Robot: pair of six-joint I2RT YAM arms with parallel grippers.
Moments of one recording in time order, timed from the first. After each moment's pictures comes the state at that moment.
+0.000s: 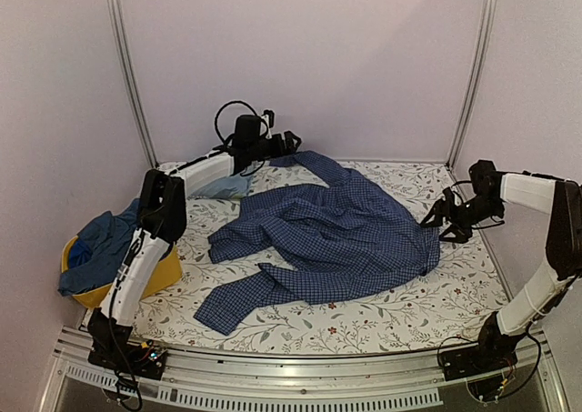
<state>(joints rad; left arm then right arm) -0.45 2.72 2.47 0.00 0.19 -0.46 -0.07 1.56 0.99 -0.72 -0.57 0.23</state>
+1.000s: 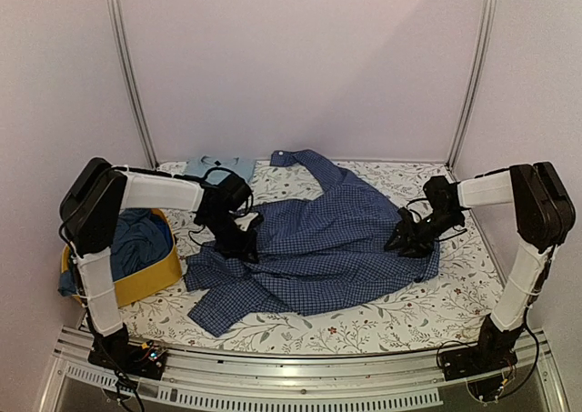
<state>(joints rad) -0.61 2.00 1.32 -0.63 0.32 -0.29 0.18 1.88 1.09 -0.60 -0.67 0.22</state>
